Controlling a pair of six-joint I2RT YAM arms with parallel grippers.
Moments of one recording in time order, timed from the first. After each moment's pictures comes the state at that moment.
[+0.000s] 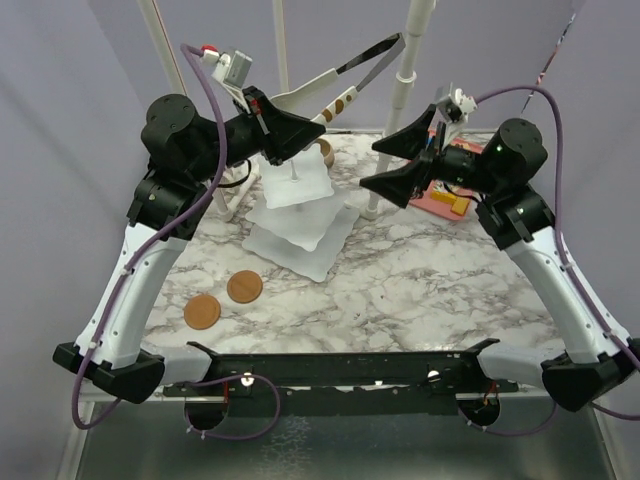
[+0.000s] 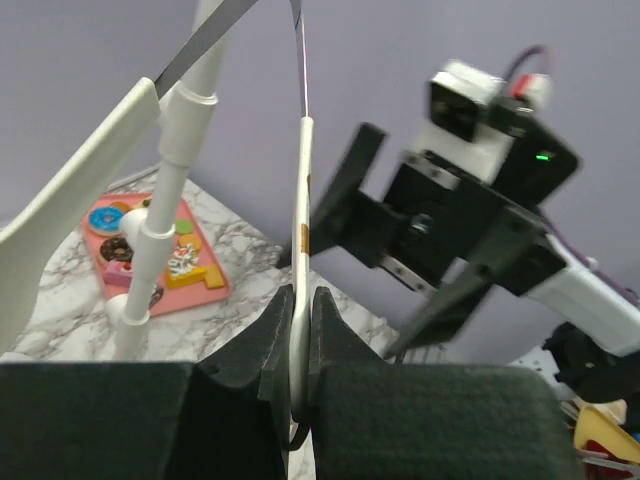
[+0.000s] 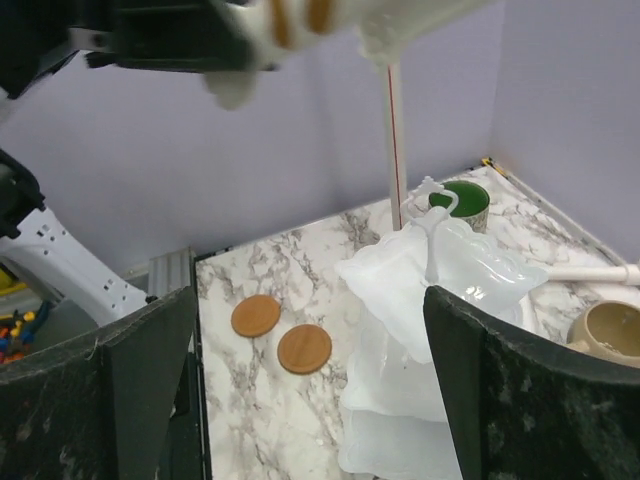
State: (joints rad) left arm -0.46 1.29 1.73 -0.27 0.57 -0.53; right arm 0.49 1.18 1.45 -0.12 -0.80 0.19
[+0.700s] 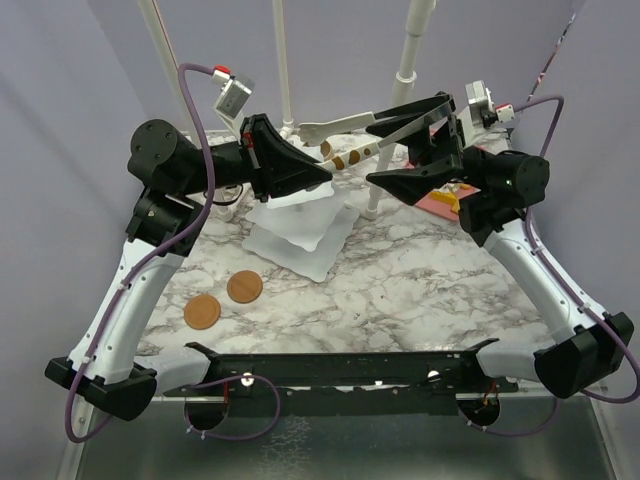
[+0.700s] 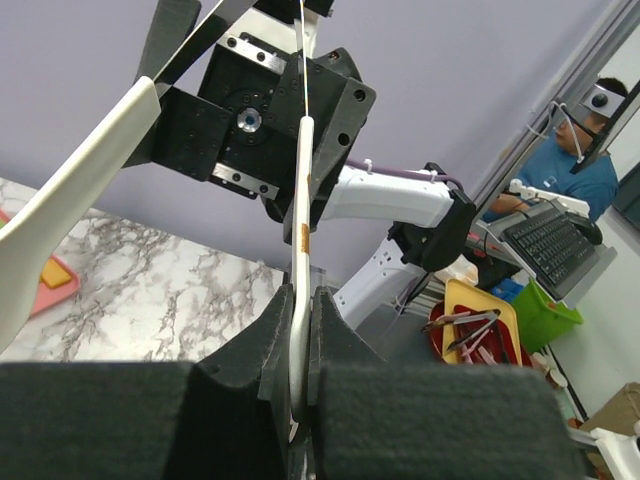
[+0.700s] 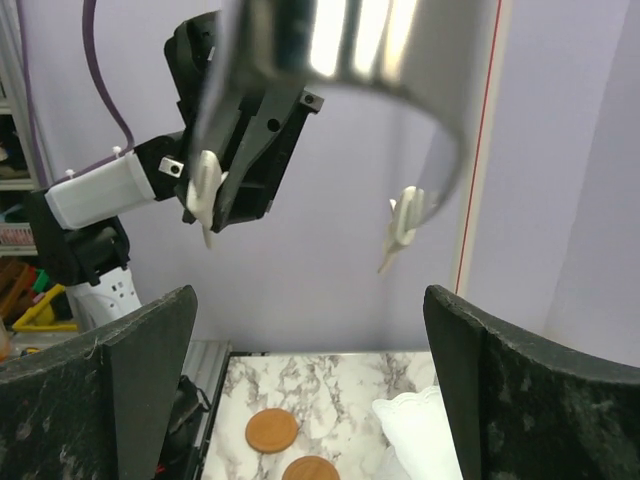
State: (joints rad) left arm -0.46 1.18 1.58 -0.02 0.98 -0.73; right arm 0.41 1.28 1.28 0.84 -0.98 0.69
